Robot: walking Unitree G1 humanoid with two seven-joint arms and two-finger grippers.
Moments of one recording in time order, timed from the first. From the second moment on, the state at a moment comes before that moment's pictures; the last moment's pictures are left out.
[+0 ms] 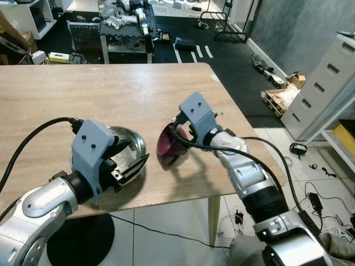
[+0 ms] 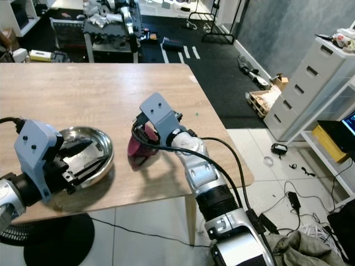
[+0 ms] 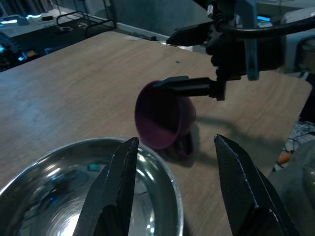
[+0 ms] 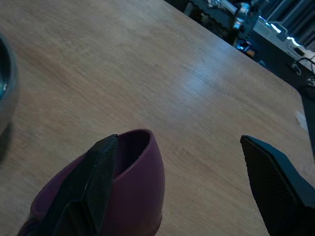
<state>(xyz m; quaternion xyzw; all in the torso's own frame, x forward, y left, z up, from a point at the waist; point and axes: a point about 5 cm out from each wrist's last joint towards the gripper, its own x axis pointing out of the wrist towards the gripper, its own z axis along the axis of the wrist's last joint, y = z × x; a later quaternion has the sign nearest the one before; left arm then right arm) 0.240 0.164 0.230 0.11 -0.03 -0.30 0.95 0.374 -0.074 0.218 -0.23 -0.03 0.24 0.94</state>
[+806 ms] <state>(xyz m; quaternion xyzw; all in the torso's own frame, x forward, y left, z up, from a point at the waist) 0.242 0.164 0.230 0.11 -0.04 -0.29 0.95 0.391 -0.082 0.218 -0.27 -0.03 0.13 0.95</state>
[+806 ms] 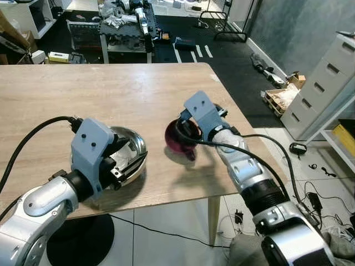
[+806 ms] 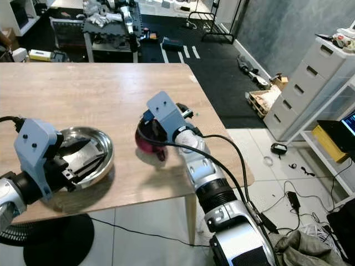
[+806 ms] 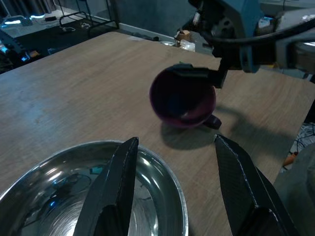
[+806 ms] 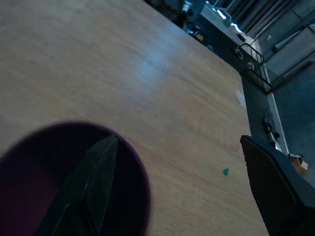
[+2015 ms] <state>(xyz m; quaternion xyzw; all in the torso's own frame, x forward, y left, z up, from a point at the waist) 0.243 0.162 0.229 0.10 -0.04 -0.29 0.95 0.381 -0.121 0.188 -0.04 0.06 0.12 0.99</state>
